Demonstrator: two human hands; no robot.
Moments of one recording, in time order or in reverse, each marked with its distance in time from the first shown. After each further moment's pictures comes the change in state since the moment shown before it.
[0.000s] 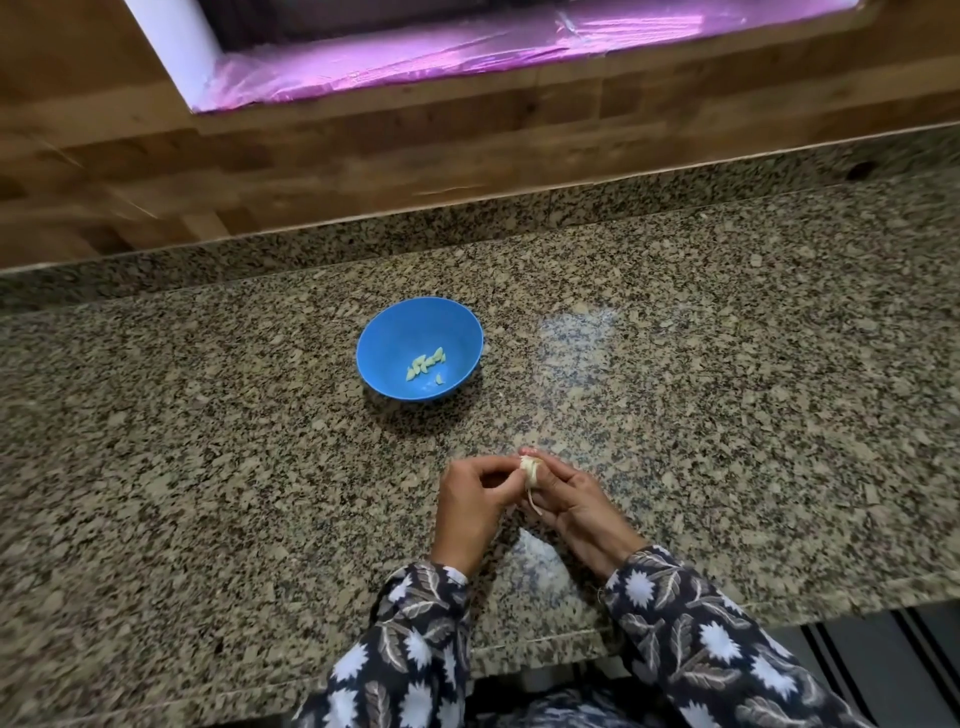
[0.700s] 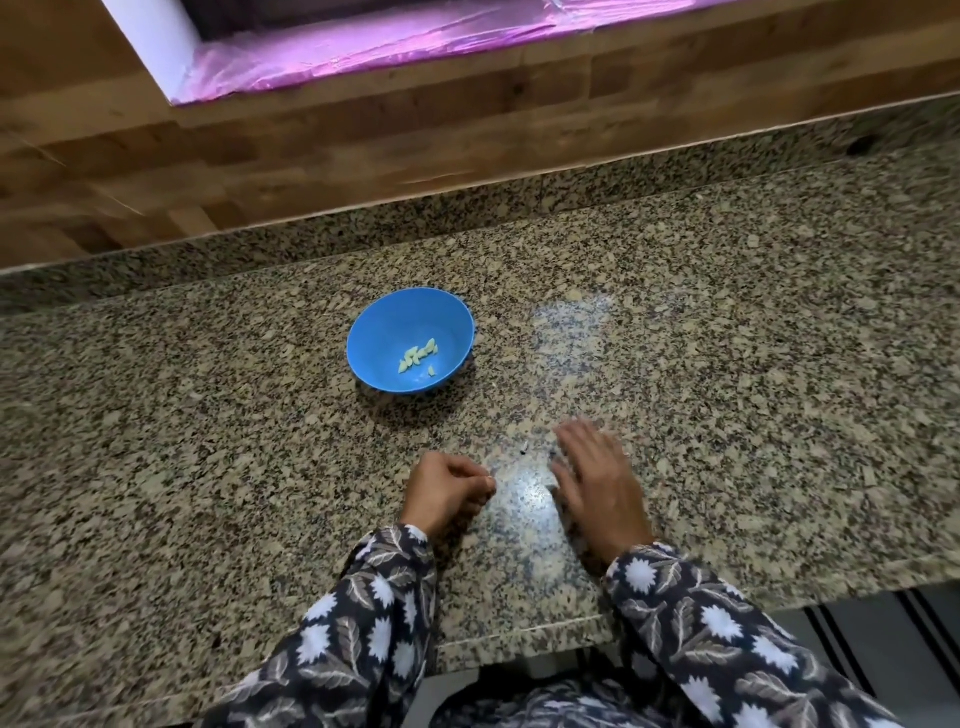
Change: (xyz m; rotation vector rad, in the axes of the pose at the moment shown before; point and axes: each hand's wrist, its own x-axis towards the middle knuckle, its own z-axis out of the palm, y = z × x) left_hand 0.025 -0.021 -0.023 0.128 -0.096 -0.385; right_hand 0.002 0.007 -0.032 -1.651 0.386 -0.669
